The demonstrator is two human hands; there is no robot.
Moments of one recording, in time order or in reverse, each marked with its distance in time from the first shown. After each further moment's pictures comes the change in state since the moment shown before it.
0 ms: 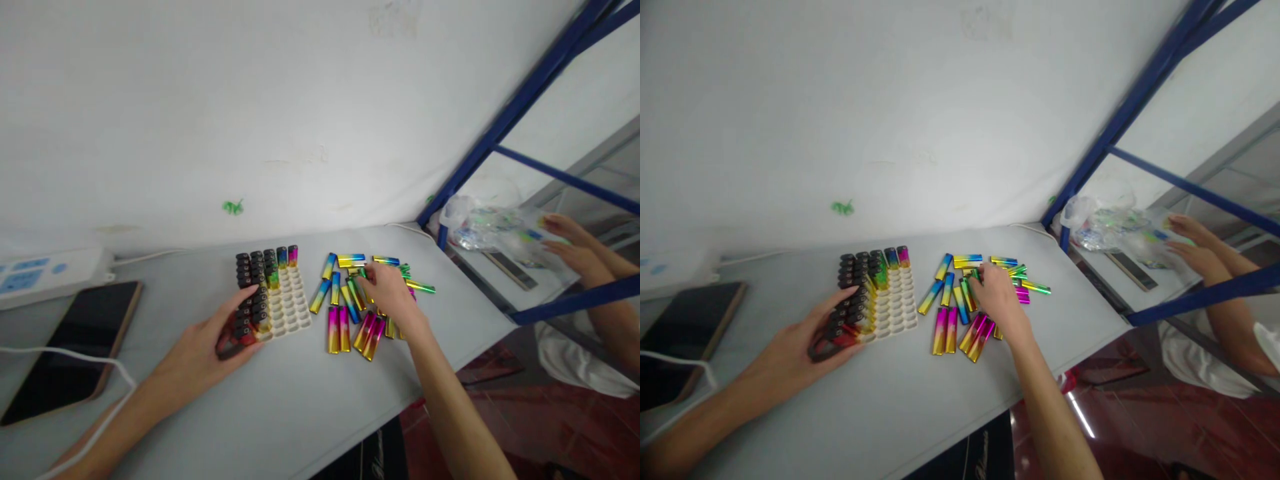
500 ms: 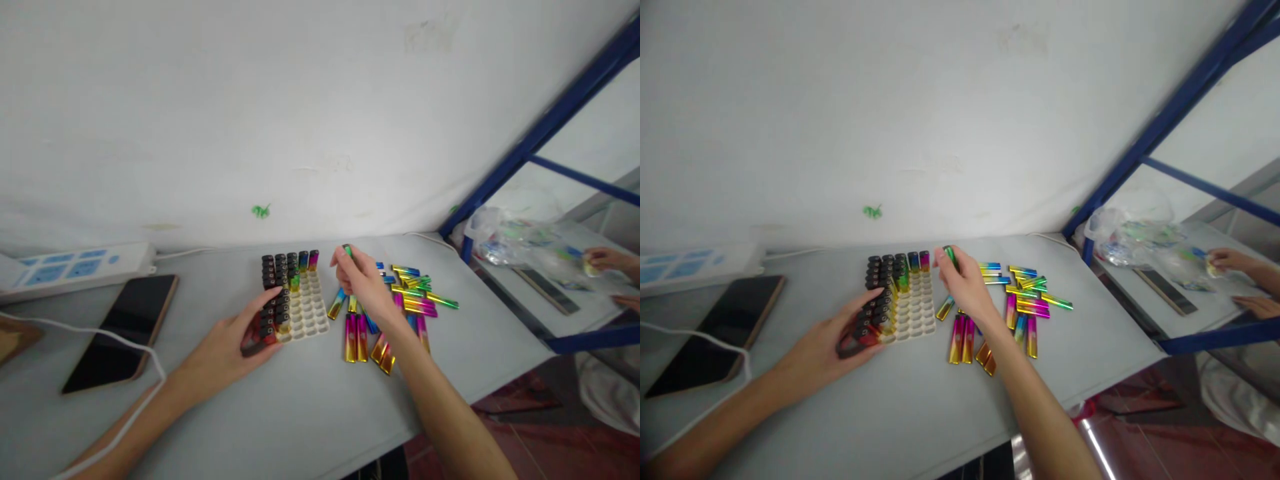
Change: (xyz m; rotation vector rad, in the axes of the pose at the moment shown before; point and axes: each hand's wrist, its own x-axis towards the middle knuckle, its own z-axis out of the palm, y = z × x) left_hand -0.002 0.010 -0.005 -0.002 -0.040 0.086; right_hand 0.015 -0.096 0.015 1.208 -0.150 -0.153
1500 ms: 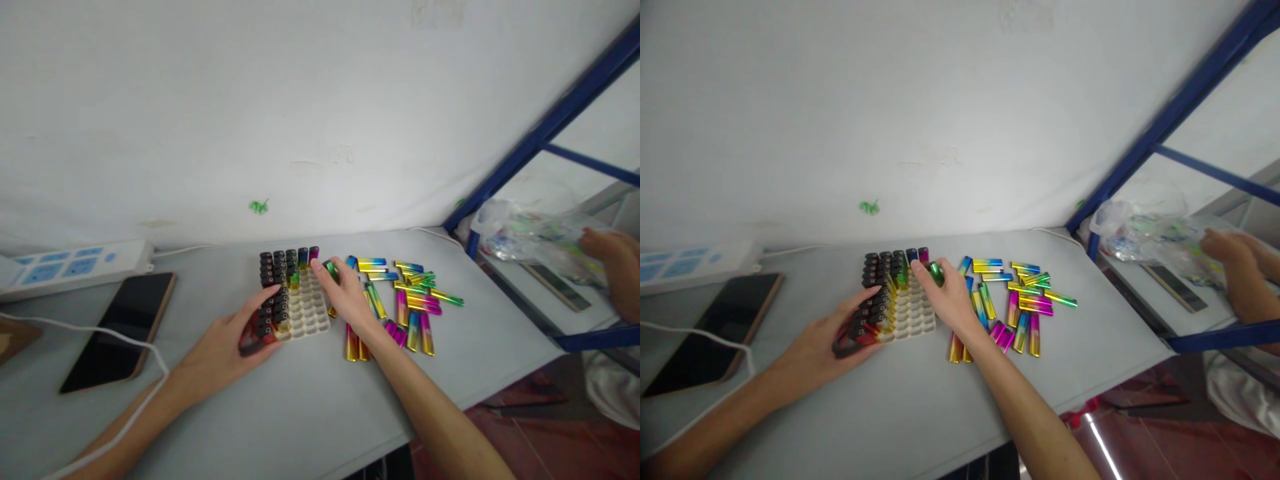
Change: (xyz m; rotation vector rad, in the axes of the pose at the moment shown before) left_hand 0.001 0.006 -0.002 -0.023 0.002 -0.028; right_hand -0.006 0.034 0.025 -0.272 0.100 -0.052
